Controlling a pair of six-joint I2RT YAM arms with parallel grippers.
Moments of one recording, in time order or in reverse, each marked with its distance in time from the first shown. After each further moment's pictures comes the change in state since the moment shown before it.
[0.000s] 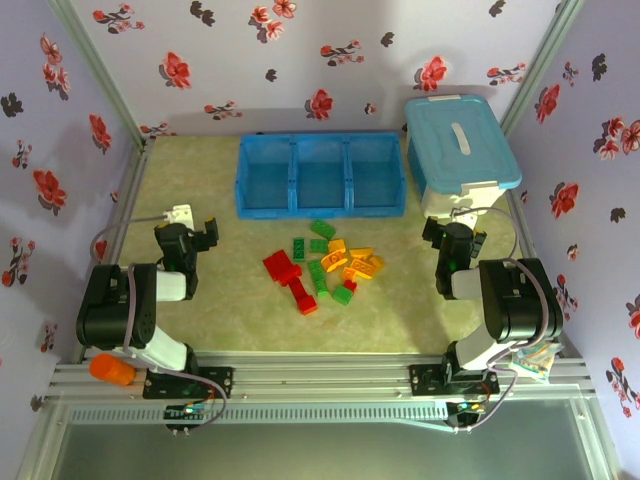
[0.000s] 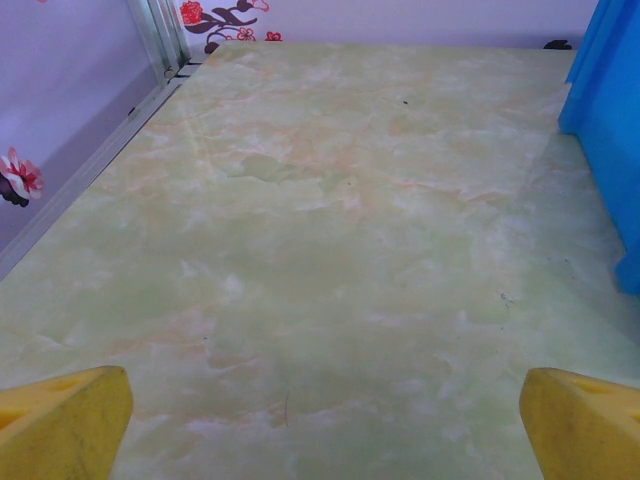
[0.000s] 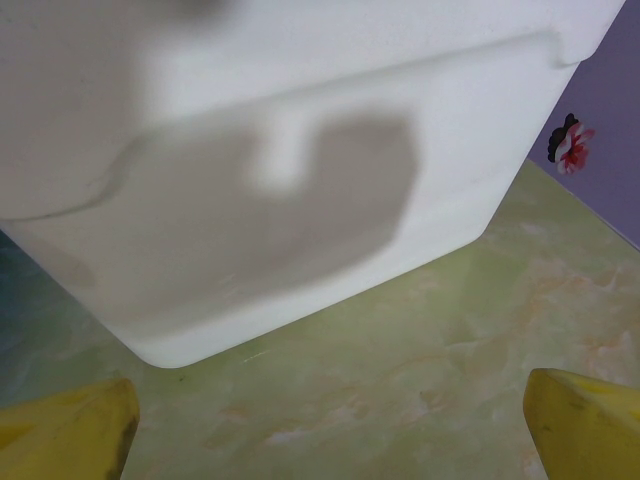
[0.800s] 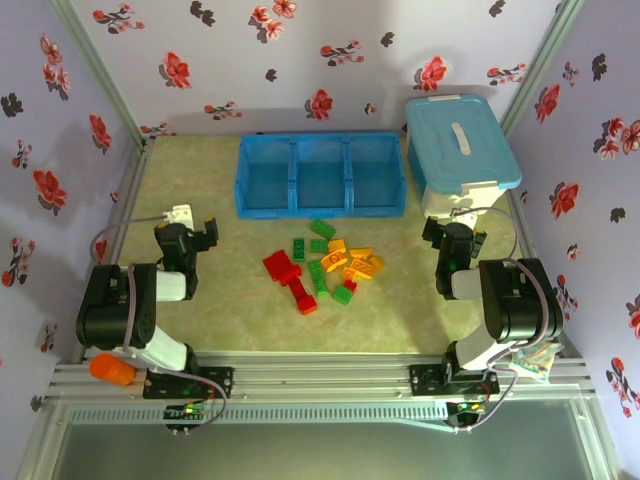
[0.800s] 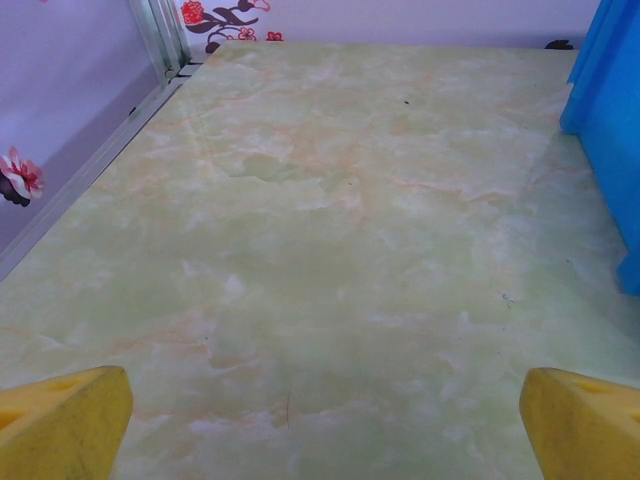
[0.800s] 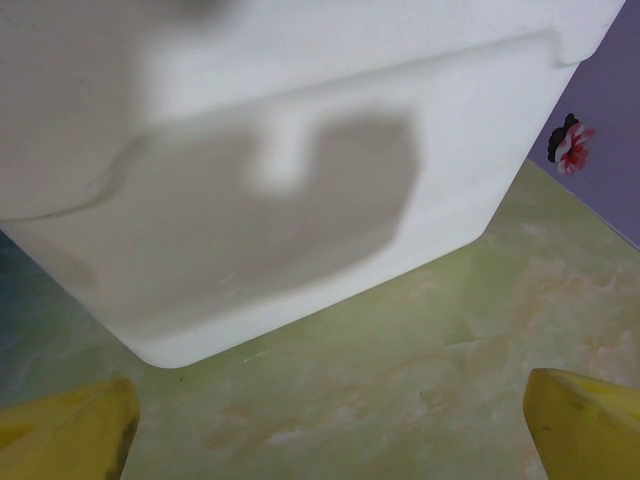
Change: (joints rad) left arm 0.002 0.000 0.000 0.000 0.001 0.000; right arm 0.000 0.000 0.000 0.000 0.000 0.000
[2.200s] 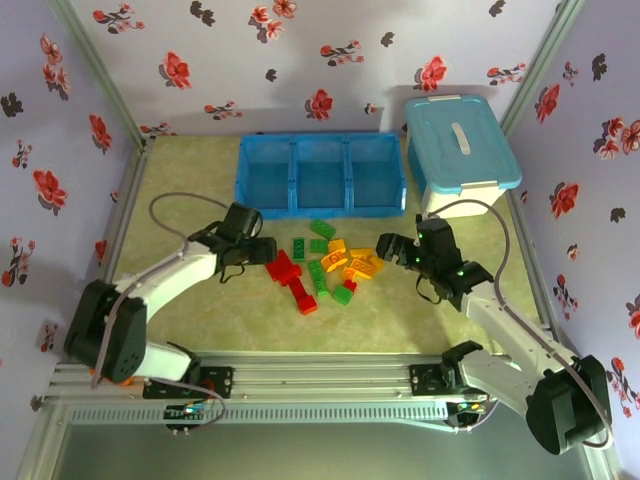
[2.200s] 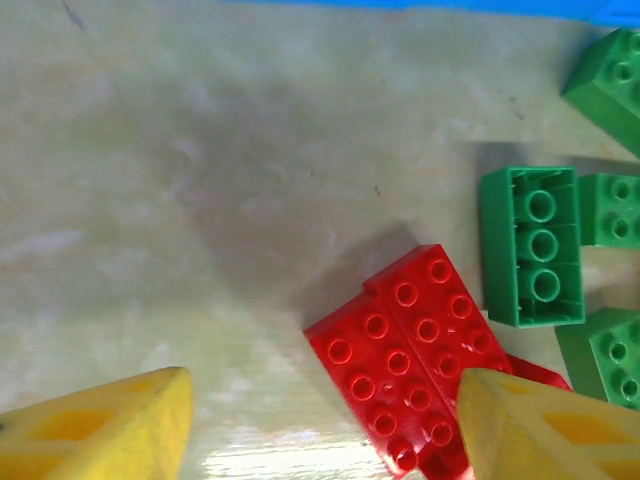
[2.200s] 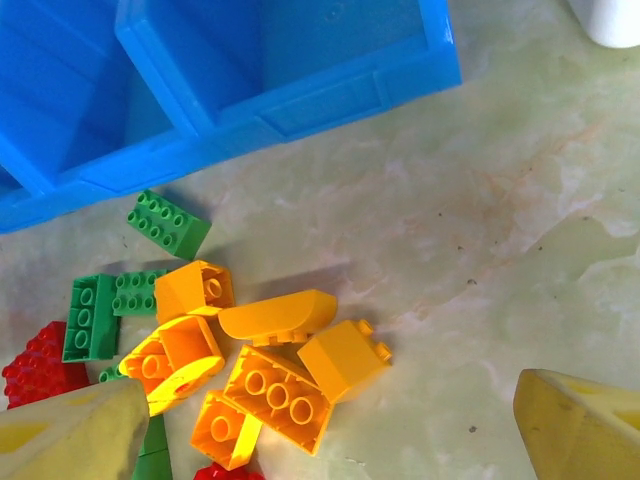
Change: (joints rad) left arm -0.515 -0.116 0.476 -1.282 0.117 -0.484; right arm 0.373 -0.585 0.251 -1.168 -0.351 0.459
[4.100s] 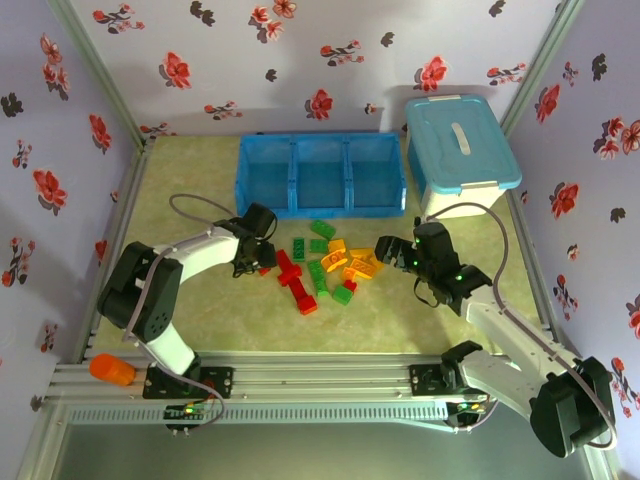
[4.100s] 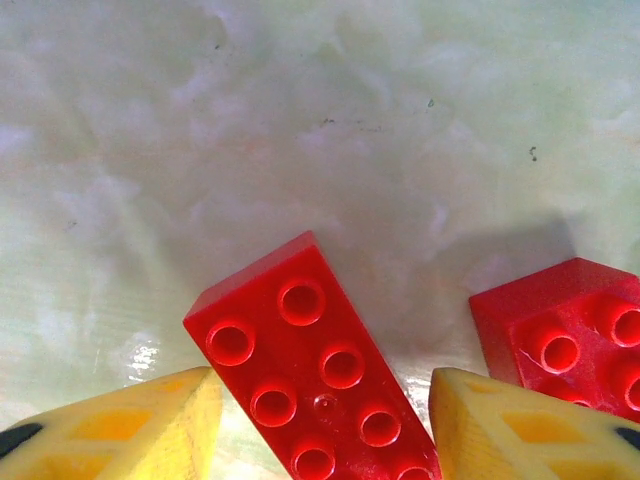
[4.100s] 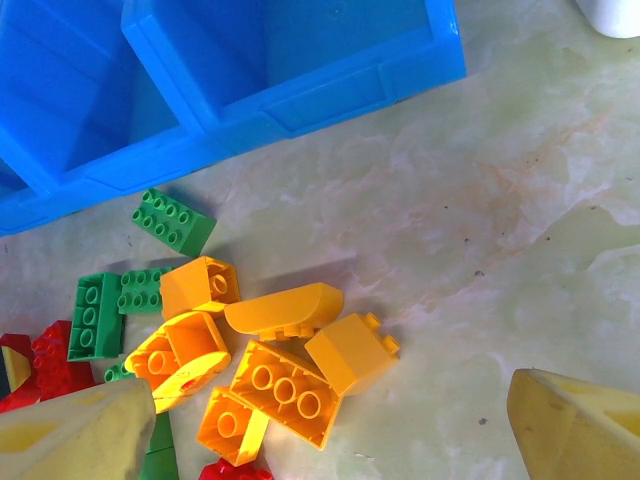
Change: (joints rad) left arm -0.013 0.223 0.087 -0.091 -0.053 -0.167; right arm 0.040 -0.026 -0.023 0.013 0.038 0.034
